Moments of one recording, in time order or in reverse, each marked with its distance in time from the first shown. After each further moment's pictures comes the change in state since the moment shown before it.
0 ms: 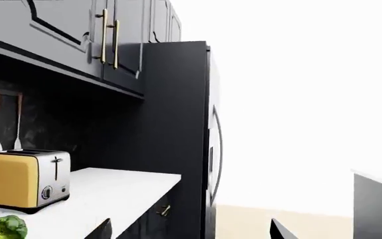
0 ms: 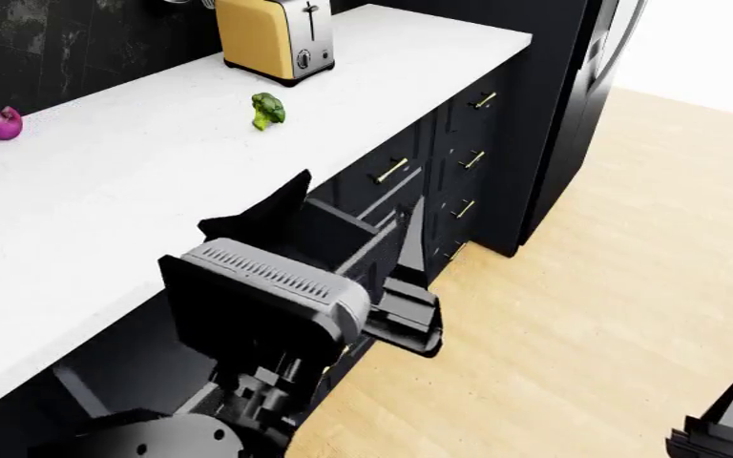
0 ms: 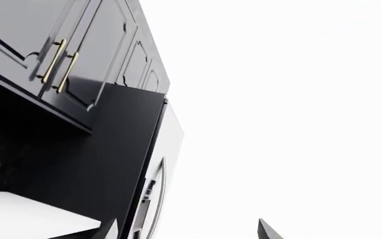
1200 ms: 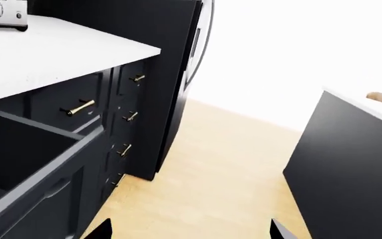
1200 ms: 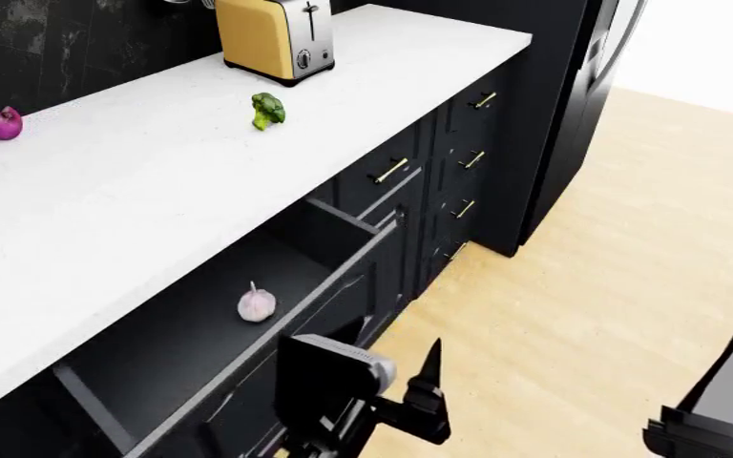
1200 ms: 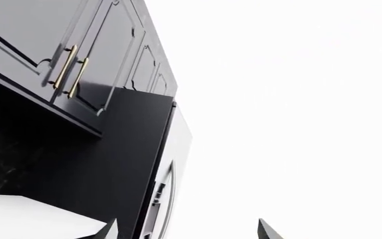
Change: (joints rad) left arm 0.318 0.116 0.095 -0.407 -0.114 0.206 0.297; right arm 0.316 0.014 -0.293 0.000 0.021 0.033 0.000
